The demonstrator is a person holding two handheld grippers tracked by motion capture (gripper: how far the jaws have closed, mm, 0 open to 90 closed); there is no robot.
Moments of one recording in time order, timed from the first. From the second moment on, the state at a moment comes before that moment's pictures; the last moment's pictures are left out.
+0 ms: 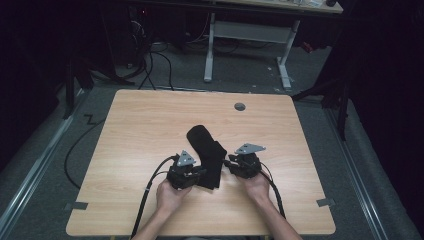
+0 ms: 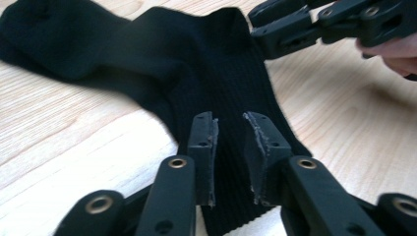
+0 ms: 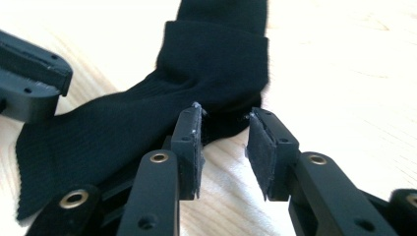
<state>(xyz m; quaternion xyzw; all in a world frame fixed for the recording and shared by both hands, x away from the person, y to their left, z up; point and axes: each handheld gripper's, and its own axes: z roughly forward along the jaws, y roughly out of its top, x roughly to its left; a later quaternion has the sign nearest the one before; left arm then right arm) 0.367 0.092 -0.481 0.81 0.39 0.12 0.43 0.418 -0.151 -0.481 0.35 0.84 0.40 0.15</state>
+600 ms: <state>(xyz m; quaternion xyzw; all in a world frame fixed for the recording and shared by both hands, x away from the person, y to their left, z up) 0.379 0.089 -0.498 0.81 0.42 0.12 0.39 0.438 -0.148 -0.499 0.39 0.84 0.35 0.15</state>
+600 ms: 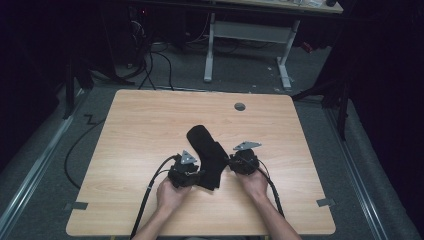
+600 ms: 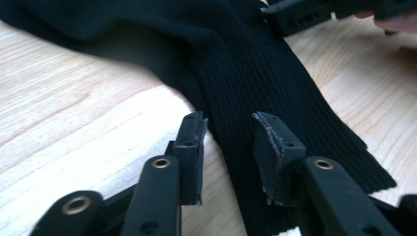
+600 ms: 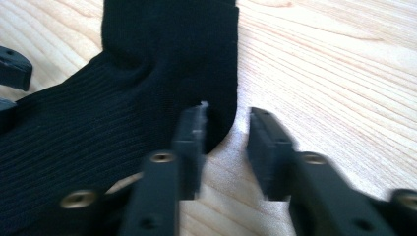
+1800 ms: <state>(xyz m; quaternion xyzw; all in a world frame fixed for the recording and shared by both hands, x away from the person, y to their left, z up) 0.424 0.072 -0.482 0.81 0.42 0.16 0.38 0.433 -0.136 -0.461 0.29 0.85 0.39 0.21</state>
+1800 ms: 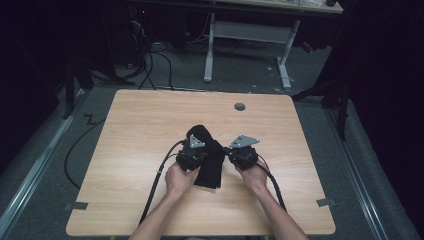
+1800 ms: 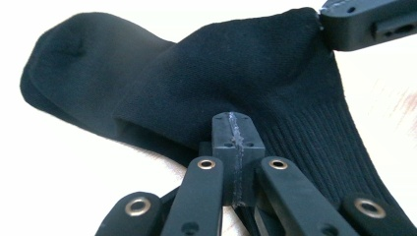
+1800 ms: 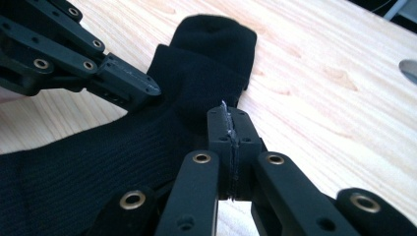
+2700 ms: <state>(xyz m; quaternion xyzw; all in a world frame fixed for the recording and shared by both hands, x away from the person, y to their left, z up) 0.431 0.073 -0.485 0.82 0.41 0.19 0.36 0.438 -0.132 -0.463 0.29 0.86 0.38 0.20</state>
